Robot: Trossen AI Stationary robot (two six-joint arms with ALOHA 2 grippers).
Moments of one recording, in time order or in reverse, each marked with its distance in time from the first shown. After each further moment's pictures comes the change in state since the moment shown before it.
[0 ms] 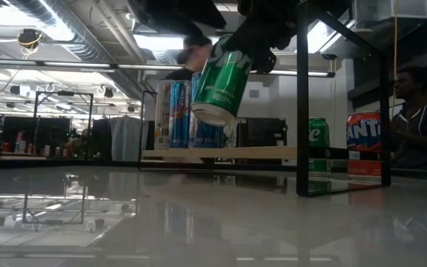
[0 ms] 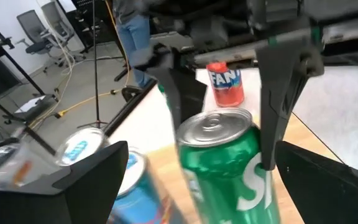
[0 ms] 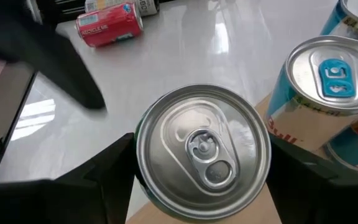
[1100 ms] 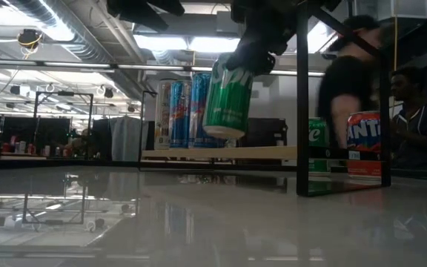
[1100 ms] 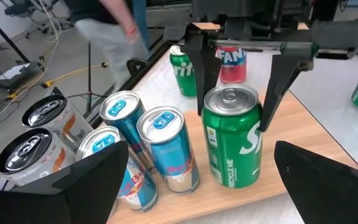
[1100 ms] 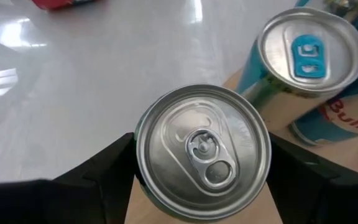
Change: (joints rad) left arm -0.019 -0.213 -0.001 -0.372 0.047 -0.214; right arm 0.000 0.069 0.116 -0.197 0.119 -0.050
